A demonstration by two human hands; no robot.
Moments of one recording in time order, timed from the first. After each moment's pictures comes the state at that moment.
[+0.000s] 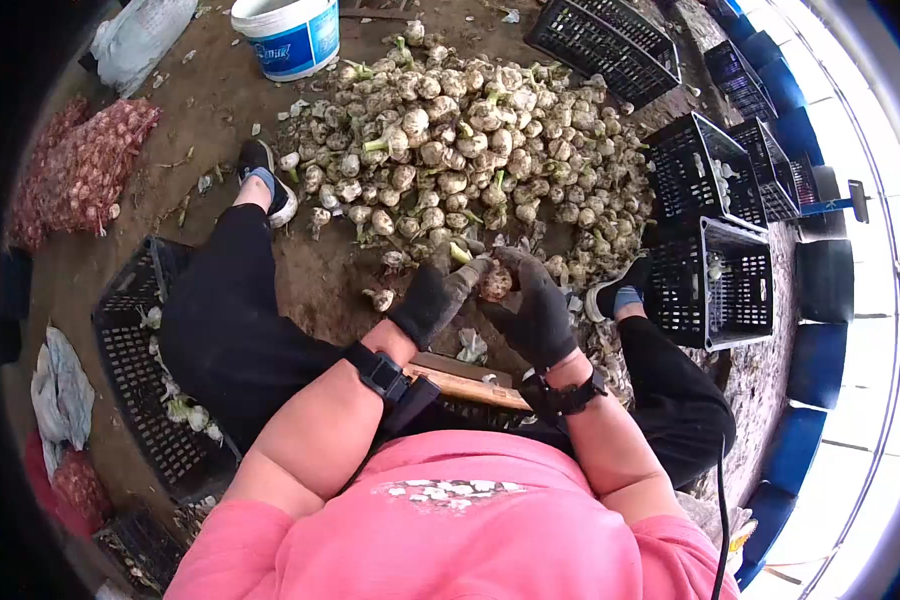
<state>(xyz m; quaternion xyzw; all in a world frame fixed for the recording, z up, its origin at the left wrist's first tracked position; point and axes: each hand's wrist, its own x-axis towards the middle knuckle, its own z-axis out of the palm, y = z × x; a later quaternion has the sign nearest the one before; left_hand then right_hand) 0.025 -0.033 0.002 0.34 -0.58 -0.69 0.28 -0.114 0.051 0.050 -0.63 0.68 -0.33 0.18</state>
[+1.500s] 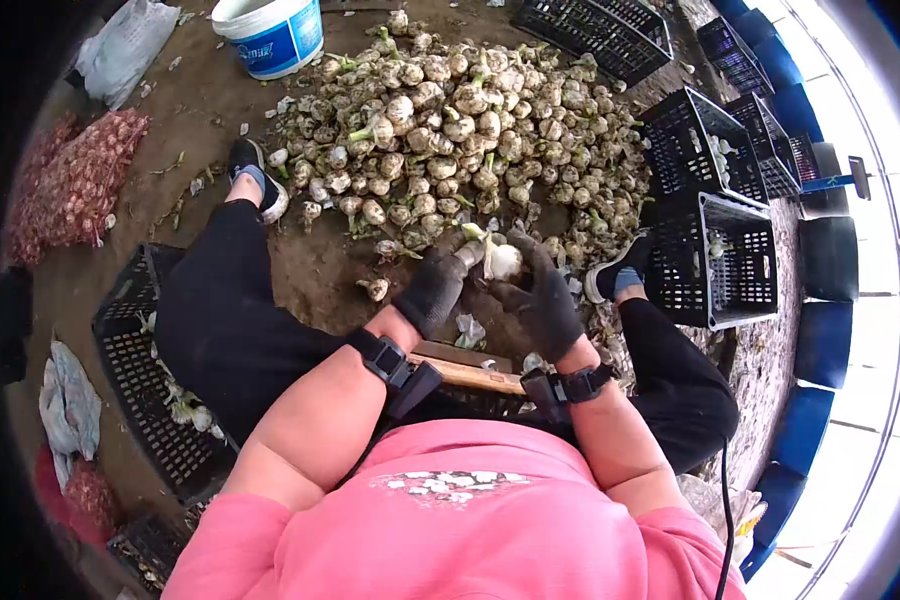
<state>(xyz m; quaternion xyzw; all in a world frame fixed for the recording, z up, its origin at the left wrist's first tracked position) 0.006 -0.024 -0.016 0.29 -0.52 -0.77 0.24 -0.122 0.069 0.045 -0.44 0.65 -0.48 0.40</state>
